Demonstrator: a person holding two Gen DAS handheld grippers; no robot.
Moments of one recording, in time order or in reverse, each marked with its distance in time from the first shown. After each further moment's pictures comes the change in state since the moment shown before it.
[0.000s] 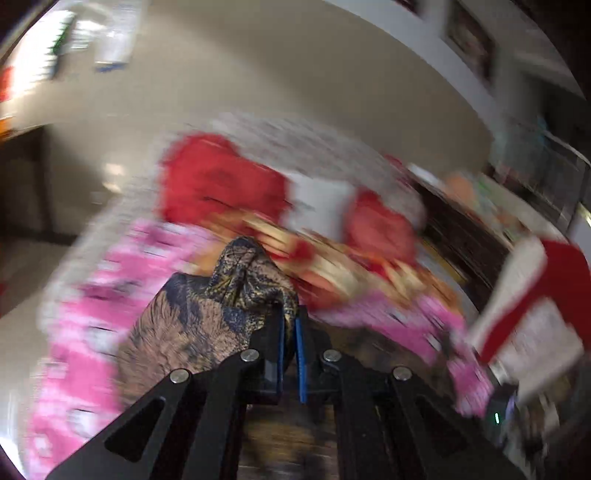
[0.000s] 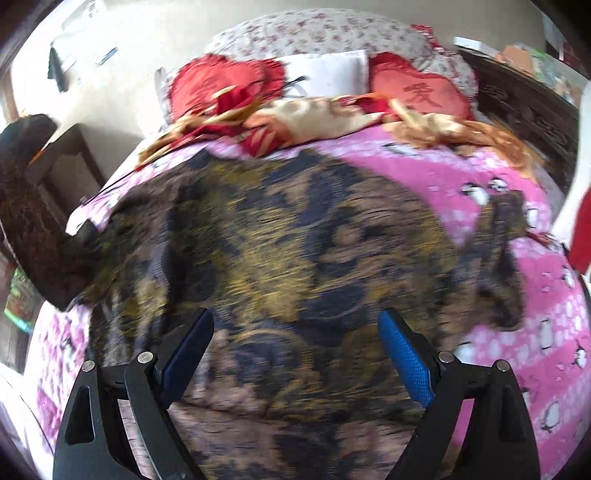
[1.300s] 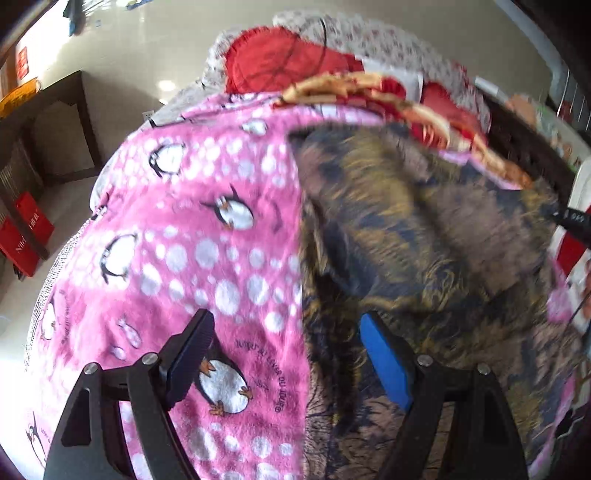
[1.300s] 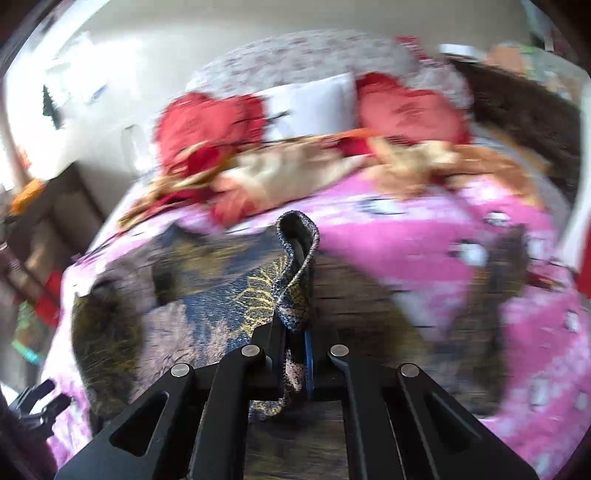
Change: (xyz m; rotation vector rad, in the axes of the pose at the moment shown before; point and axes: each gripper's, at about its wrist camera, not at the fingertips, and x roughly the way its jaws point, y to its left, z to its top) left arm 0.007 0.113 -0.178 -0.021 0.306 0.318; right arm 0.011 -0.056 0.058 0.057 -0.079 -0.032
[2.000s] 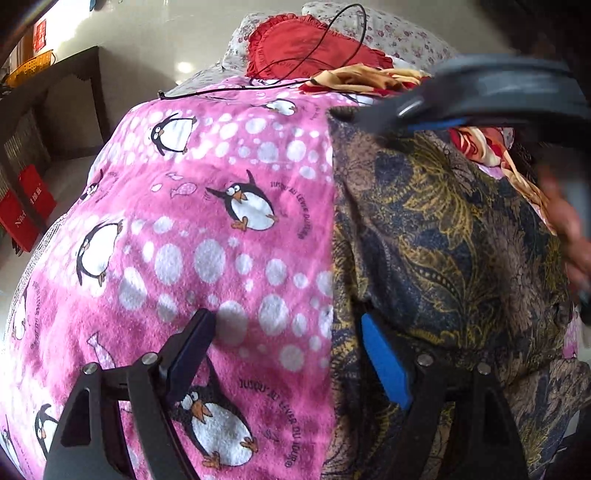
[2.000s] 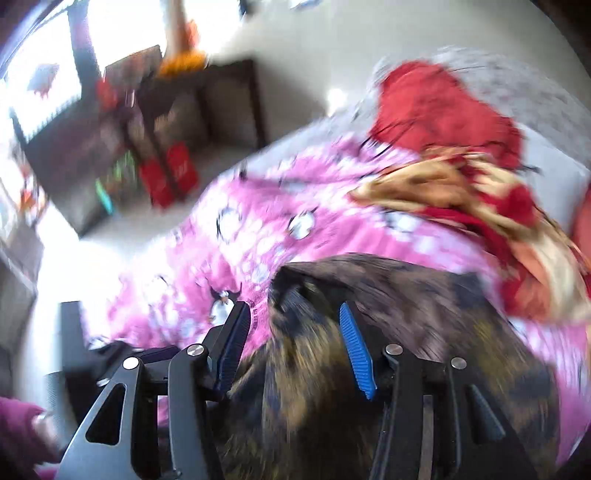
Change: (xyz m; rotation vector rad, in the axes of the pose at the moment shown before) left arm 0.035 0.016 0.011 -0.103 0.007 -0.001; right arm 0.063 0.307 0.010 -0.705 0.215 0.495
